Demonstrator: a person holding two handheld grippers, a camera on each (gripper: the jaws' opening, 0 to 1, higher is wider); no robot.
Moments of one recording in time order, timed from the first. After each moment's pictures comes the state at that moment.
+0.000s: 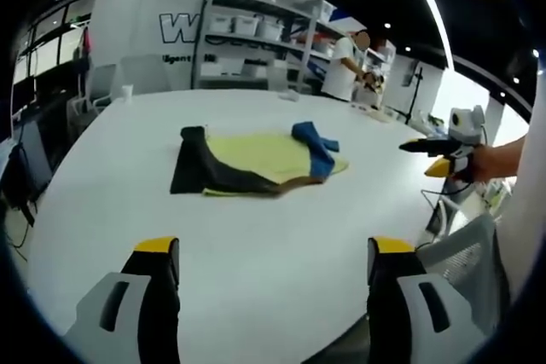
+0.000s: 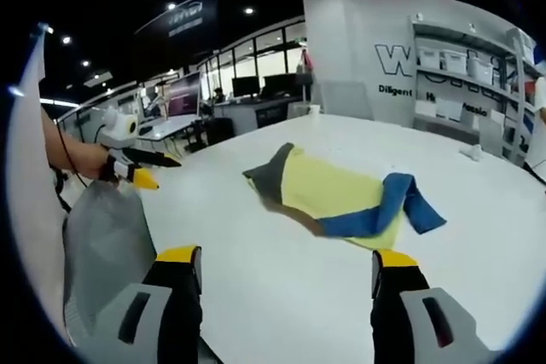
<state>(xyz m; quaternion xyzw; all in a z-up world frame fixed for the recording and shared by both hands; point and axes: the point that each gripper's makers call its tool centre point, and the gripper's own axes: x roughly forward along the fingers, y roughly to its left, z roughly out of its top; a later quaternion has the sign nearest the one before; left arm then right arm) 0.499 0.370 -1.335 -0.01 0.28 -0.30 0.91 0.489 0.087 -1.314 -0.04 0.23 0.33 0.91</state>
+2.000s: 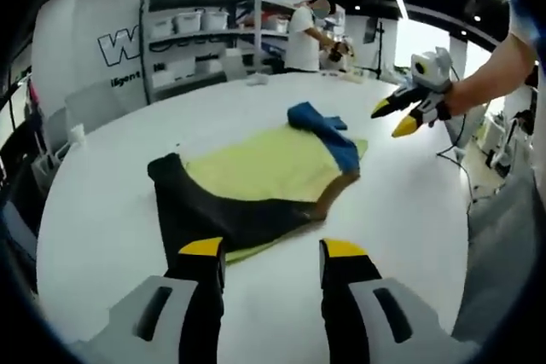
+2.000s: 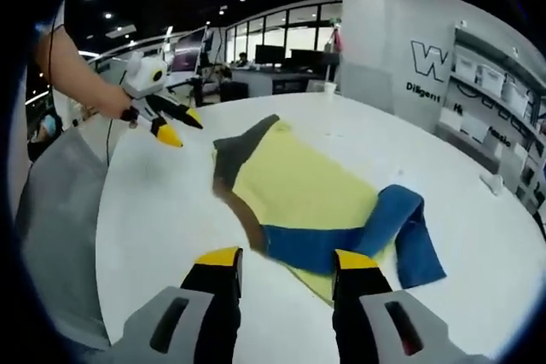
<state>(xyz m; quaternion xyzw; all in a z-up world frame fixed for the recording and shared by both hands) 0.632 0.339 -1.378 0.13 0.27 -0.40 0.87 0.614 0.077 -1.371 -0.15 0.26 0.37 0.88</state>
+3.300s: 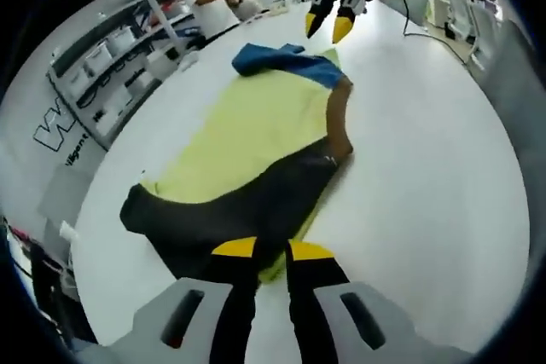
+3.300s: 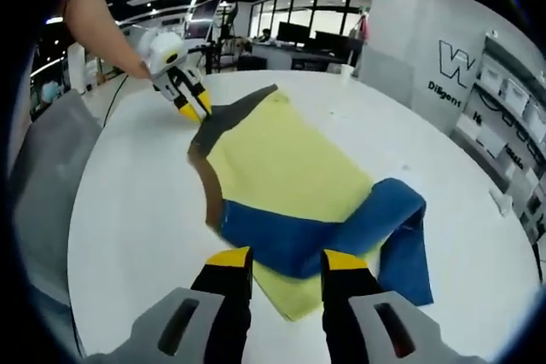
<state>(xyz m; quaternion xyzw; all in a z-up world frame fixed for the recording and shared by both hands) 0.670 0.333 -1.434 0.40 0.25 -0.48 0.74 0.656 0.056 -1.399 -0.21 0.29 0.40 0.84</state>
